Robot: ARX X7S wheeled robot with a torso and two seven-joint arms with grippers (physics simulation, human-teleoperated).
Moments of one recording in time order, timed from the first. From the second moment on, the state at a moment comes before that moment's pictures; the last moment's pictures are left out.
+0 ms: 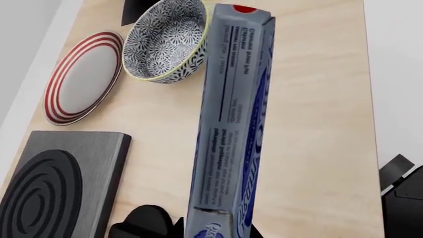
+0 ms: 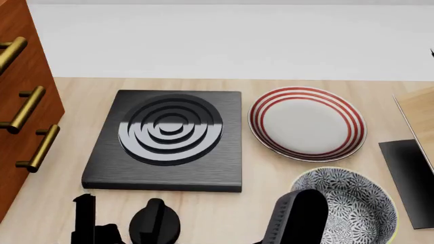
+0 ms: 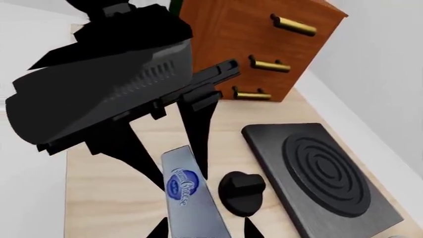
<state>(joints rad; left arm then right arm) -1.10 -0.69 0.92 0.79 -0.77 -1.29 0.32 0.59 1.13 -0.43 -0.85 0.95 0.70 -0.34</state>
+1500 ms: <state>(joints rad) -1.14 -0.70 0.90 0.76 -0.72 -1.33 0.24 0.65 1.10 -0.40 -0.67 0.92 0.72 -0.33</state>
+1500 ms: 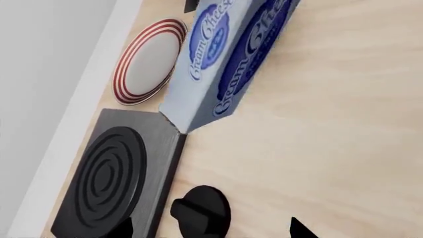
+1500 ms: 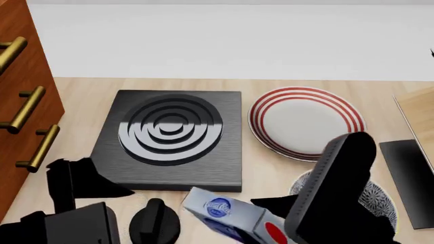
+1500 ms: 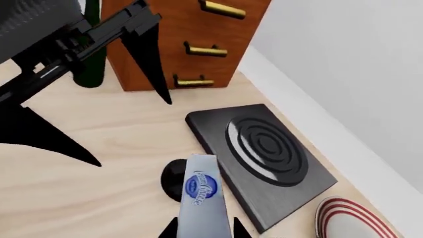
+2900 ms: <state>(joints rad) -0.65 -0.56 0.60 0.59 -0.53 -0.80 -0.29 0.51 0.82 -0.12 -0.46 1.08 0.74 0.33</state>
